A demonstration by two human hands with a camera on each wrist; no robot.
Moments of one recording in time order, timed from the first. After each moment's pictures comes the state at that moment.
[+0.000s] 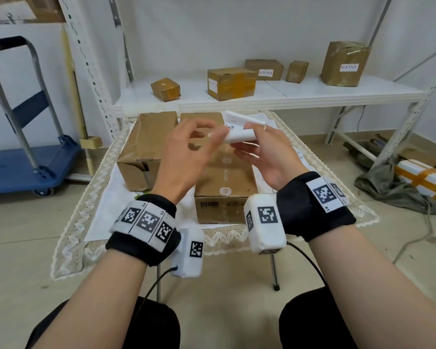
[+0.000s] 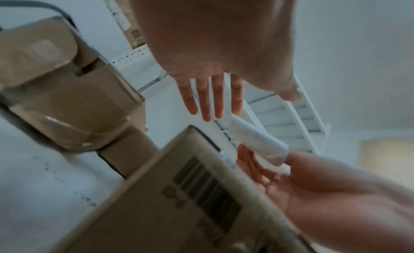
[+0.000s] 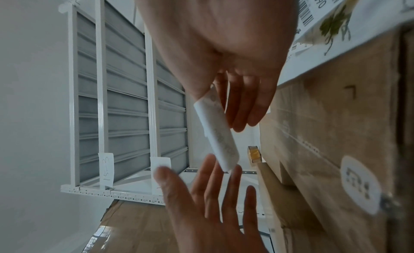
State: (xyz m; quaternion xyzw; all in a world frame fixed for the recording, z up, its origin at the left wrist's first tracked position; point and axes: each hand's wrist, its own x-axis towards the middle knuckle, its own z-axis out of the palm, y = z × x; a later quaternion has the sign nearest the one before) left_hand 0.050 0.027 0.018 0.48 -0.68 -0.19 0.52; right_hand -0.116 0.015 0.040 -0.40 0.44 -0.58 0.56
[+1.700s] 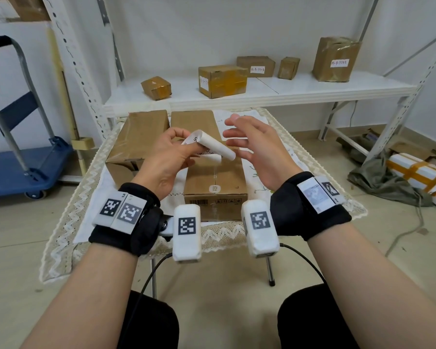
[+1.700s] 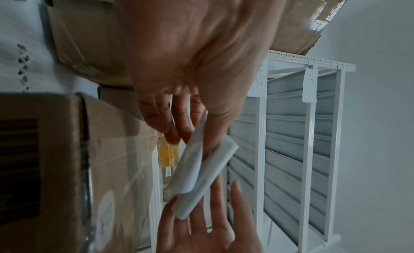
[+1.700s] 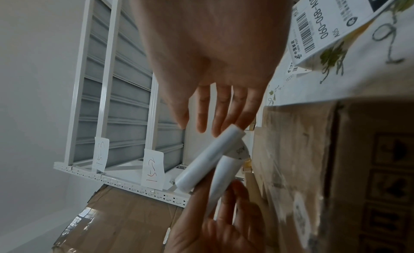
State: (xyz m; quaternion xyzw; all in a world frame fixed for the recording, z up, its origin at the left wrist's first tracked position) left_hand 0.052 0.014 0.018 0.47 -0.48 -0.50 0.55; right_hand -0.127 0.020 0.037 -0.49 0.44 -0.55 0.51
